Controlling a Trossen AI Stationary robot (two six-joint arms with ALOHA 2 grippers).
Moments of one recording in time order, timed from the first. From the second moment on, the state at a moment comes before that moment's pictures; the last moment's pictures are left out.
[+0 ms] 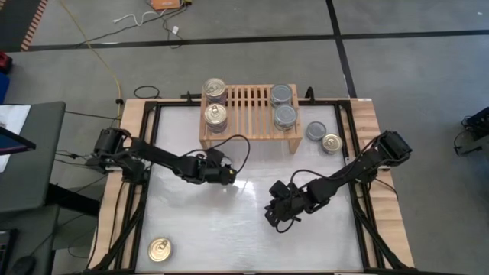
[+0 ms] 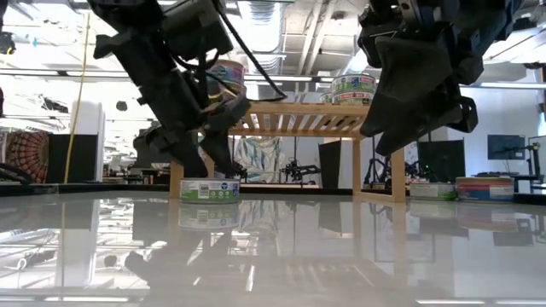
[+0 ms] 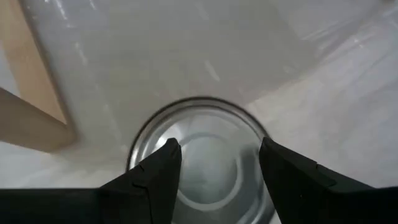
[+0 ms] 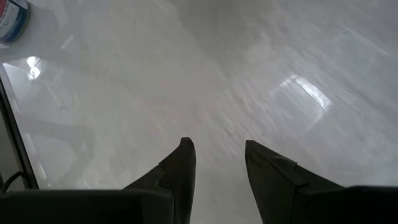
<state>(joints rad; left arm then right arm) -0.13 1.68 0.90 -0.26 -0.63 -1.09 0.47 1.66 0.99 -0.29 0.34 1.15</state>
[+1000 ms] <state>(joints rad) -0.48 1.69 0.90 -0.05 -0.11 -1.10 0.47 1.66 0.99 -0.36 0.23 1.11</state>
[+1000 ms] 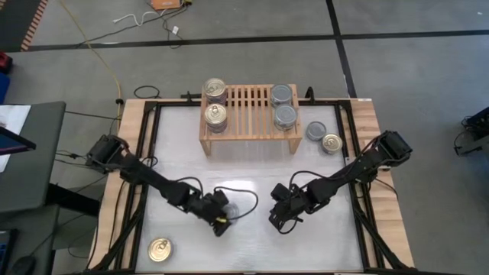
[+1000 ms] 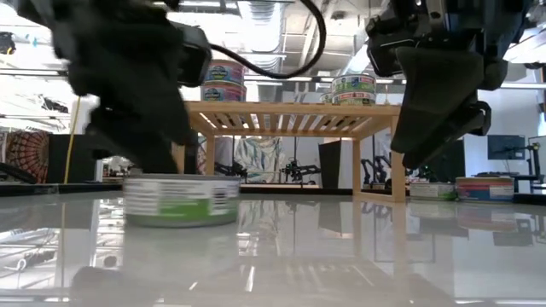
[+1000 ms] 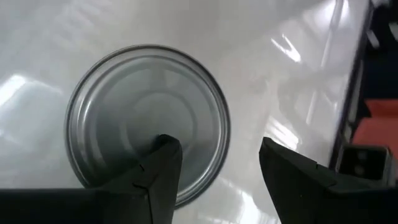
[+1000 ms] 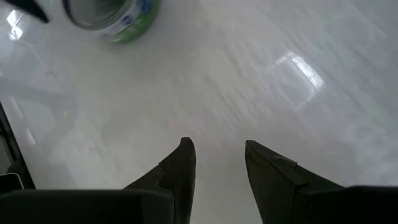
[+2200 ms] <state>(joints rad) -0.78 1.80 1.02 -0.31 -0.70 -2.09 0.41 1.66 0.99 0.05 0.22 0.91</state>
